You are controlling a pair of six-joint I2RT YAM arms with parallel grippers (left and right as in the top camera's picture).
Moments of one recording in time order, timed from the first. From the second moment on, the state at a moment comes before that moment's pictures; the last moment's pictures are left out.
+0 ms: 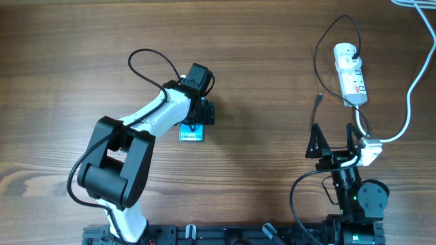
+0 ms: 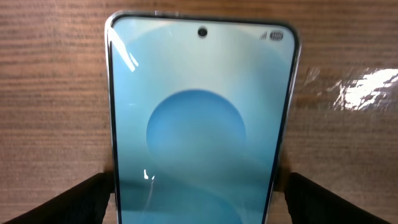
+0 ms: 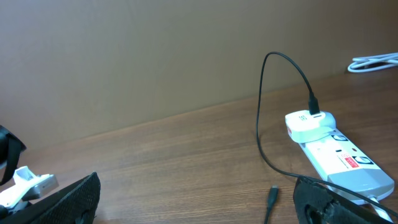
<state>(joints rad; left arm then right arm) -0.44 1.93 1.17 -0.66 -0.08 -0.44 -0.06 0.01 0.01 0.01 -0.17 0.31</state>
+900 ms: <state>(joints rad) -0.44 1.93 1.21 -0.81 -0.03 -0.45 -0.06 0.01 0.01 0.01 -0.17 0.31</state>
